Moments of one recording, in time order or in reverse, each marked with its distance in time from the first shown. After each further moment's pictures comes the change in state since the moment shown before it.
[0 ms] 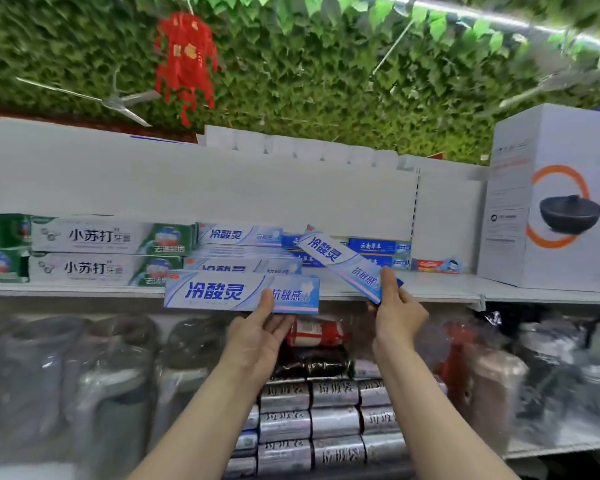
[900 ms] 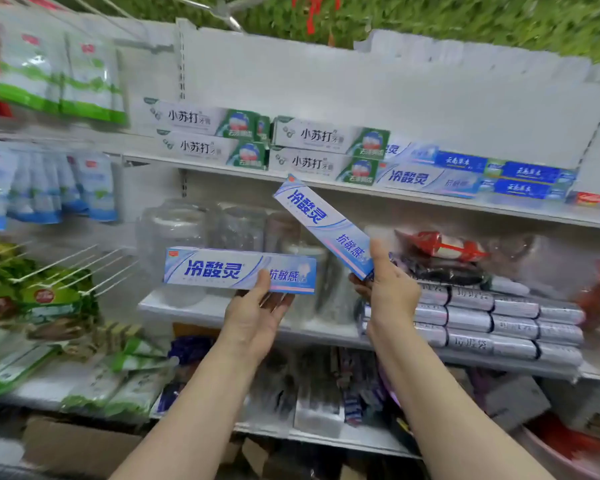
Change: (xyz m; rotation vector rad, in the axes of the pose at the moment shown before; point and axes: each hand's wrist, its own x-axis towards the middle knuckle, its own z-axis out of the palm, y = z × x) left_hand -0.167 0.186 -0.259 0.023 0.282 0.075; right_hand -0.350 0.068 0.075 -0.051 -0.369 0.282
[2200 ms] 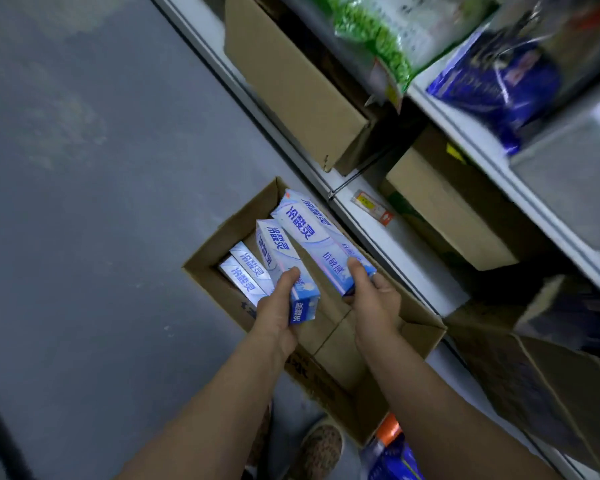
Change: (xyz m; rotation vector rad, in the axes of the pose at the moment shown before) left_hand 0.015 -0.237 -0.722 -0.127 1.201 -0.273; right_hand -0.212 0.794 -0.002 -0.770 -0.554 0.896
